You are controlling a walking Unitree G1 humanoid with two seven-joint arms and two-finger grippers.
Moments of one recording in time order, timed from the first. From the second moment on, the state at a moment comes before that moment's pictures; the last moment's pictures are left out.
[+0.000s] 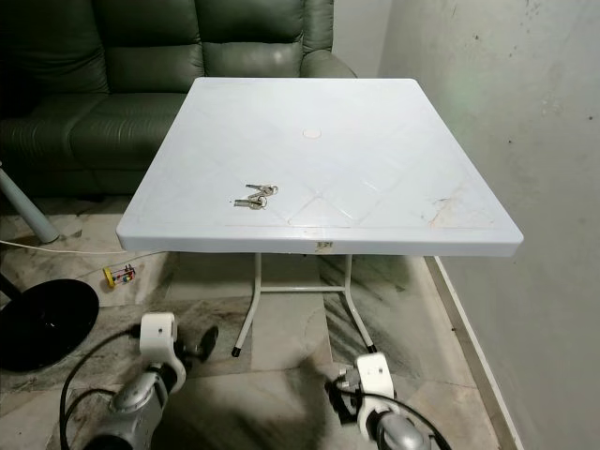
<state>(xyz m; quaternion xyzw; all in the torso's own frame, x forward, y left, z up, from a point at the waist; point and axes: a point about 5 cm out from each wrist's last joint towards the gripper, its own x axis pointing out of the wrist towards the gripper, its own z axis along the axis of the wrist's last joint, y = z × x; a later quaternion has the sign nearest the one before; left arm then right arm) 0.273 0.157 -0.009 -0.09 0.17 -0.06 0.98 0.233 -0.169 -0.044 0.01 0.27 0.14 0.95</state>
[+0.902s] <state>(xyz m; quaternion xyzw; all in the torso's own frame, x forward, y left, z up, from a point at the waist) 0.300 0.176 0.104 -0.08 -0.08 -0.02 0.99 0.296 -0.179 0.066 0.04 -0.03 0.07 1.00</state>
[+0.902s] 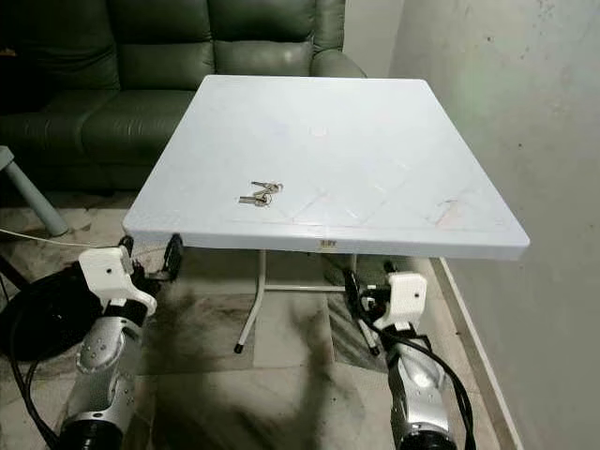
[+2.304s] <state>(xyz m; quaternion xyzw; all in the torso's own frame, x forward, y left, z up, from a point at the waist) 0.310 0.155 0.141 -0.12 -0.06 -0.06 0.99 0.301 -0.147 0.103 -0.01 -0.04 0.14 0.99</state>
